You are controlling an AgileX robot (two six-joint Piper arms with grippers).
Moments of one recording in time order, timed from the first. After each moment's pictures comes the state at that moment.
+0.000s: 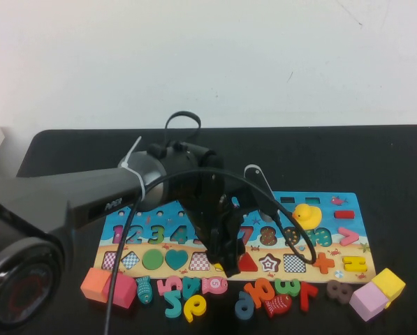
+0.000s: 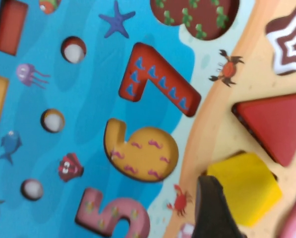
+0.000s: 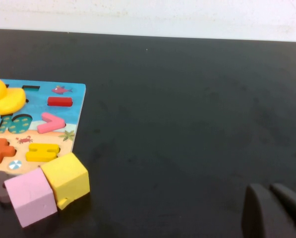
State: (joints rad) right arm -0.03 -0.01 0.02 -0.16 0.41 0.09; left arm -0.59 2.14 -1.53 -0.16 0.74 0.72
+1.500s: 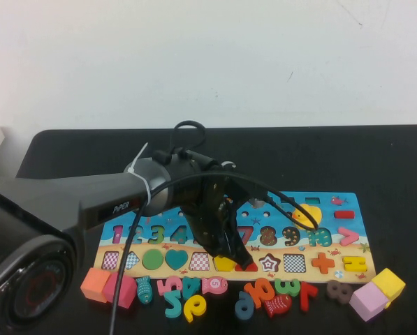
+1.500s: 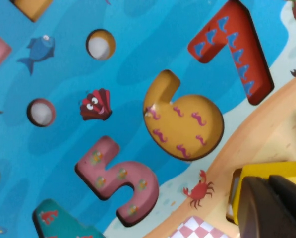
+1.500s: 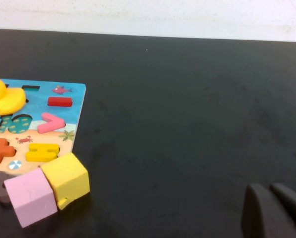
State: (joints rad) right arm -0.03 -0.01 0.02 -0.16 0.41 0.09; left arm -0.59 2.17 -1.53 -0.08 0.70 0.26
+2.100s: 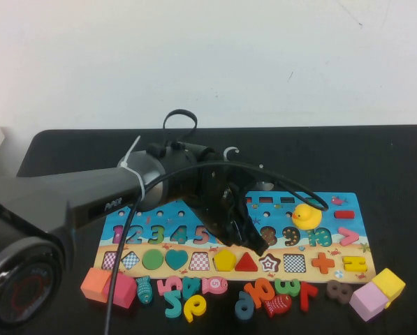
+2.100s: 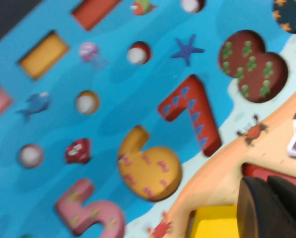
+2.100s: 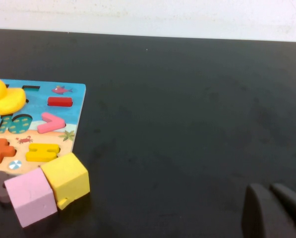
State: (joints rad) right arm -0.03 -0.01 0.02 -0.16 0.41 0.09; left arm -0.59 2.13 -1.53 -0.23 0.64 0.30
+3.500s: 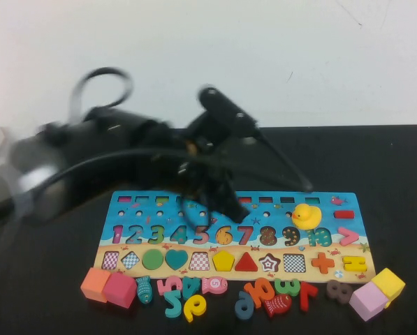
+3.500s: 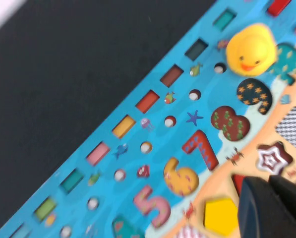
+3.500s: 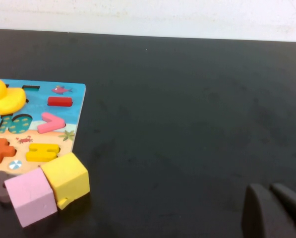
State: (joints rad) right arm -0.03 -0.01 0.02 -0.16 0.41 0.09; left arm -0.59 1.74 -1.33 -0.15 0.51 0.33
